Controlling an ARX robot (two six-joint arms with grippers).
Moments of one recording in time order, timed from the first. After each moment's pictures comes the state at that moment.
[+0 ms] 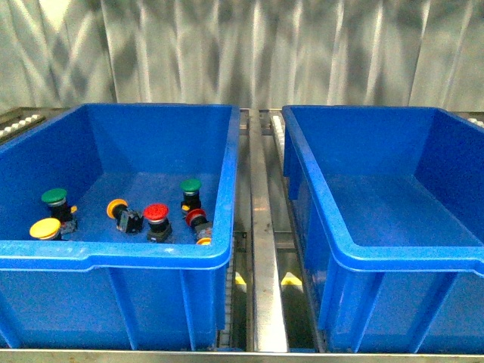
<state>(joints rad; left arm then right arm) 0.00 0.01 0.02 0.00 0.00 0.00 0.00 0.00 0.02 0.00 0.00 0.00</state>
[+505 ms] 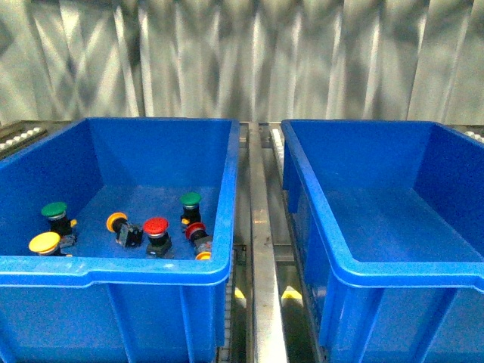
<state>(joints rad) 0.00 0.01 0.02 0.00 0.00 0.00 0.00 0.00 0.02 0.00 0.00 0.00</state>
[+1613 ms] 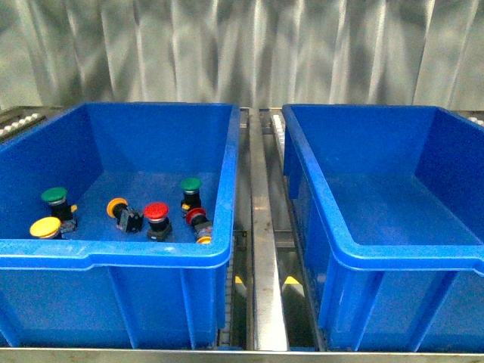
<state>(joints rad) 0.00 0.01 0.02 0.00 0.00 0.00 0.00 0.00 0.02 0.00 0.00 0.00</state>
